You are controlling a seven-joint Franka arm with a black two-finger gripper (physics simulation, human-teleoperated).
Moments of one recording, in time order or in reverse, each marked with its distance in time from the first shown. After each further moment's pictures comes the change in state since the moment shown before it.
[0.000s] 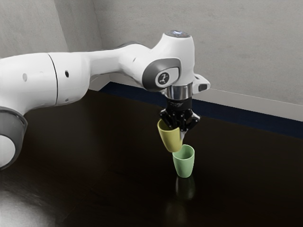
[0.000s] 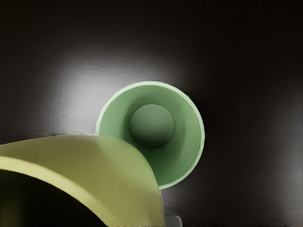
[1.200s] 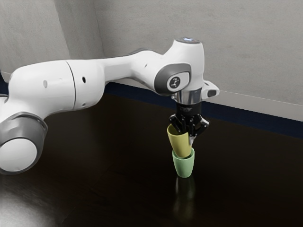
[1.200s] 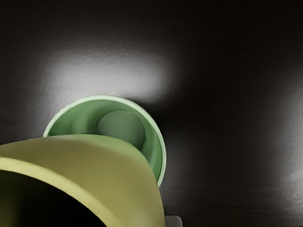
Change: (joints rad) arm 0.009 0.128 -0.028 0.134 -0.015 -0.035 0.038
